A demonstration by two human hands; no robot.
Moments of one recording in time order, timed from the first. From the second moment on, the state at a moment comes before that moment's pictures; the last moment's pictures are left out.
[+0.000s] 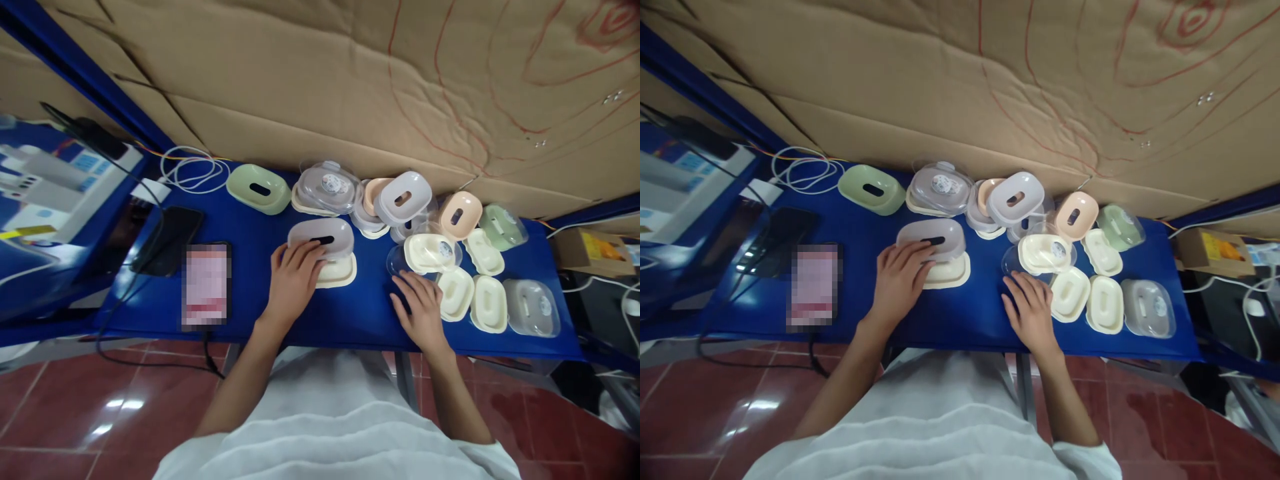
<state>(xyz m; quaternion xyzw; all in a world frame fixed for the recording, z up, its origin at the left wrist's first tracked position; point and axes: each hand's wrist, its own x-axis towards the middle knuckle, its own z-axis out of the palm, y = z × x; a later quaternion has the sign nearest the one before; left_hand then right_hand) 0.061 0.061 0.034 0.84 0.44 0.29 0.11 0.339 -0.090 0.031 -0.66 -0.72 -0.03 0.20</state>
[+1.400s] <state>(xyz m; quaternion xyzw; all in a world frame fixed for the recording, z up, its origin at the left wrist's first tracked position) 0.039 0.000 0.021 0.87 0.40 0.26 0.08 0.309 -0.019 0.064 -0.55 -0.79 0.00 0.27</state>
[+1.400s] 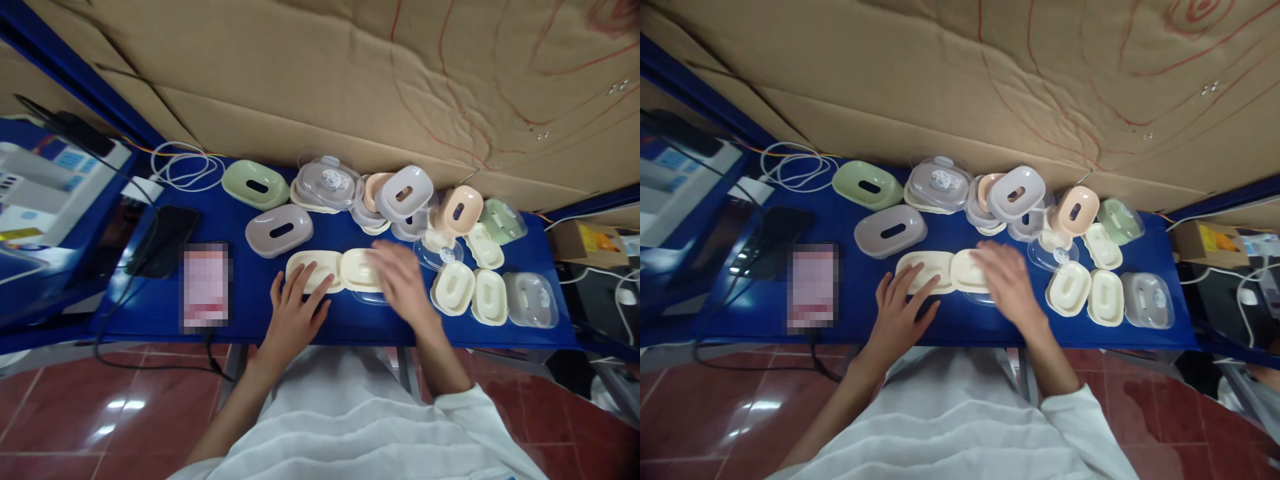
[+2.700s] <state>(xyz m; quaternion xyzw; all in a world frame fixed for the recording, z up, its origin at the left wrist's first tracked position) 0.036 0.022 0.011 0.89 0.30 0.32 0.13 0.282 -0.066 0.041 -0.55 -0.83 0.02 0.13</state>
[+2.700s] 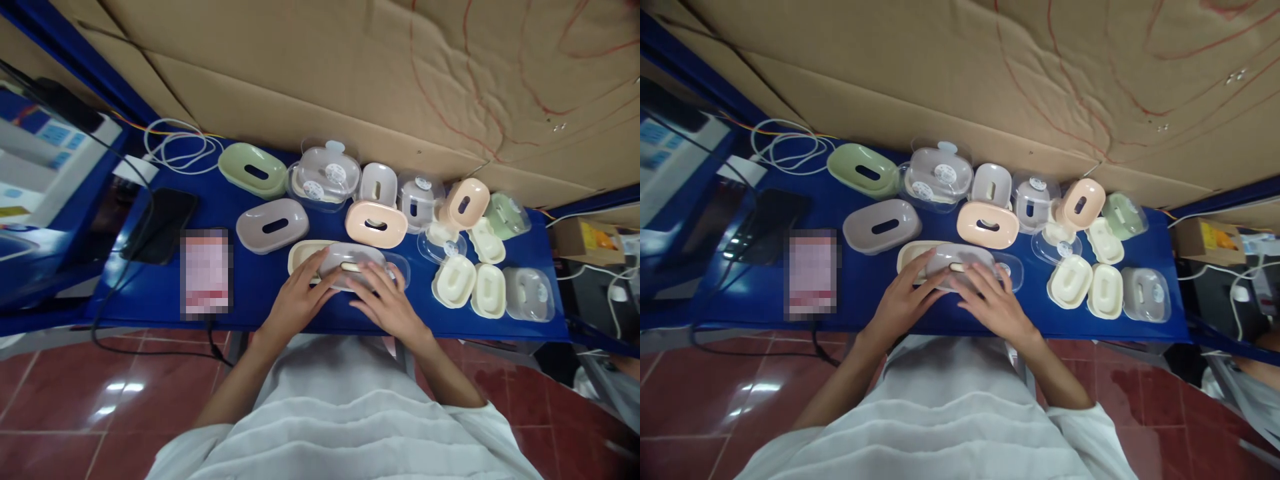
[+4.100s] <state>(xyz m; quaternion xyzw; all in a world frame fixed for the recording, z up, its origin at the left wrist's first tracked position) 0.047 -0.032 0.013 0.88 0.27 0.27 0.30 0.319 -0.127 0.041 -0.57 -0.79 0.10 0.21</state>
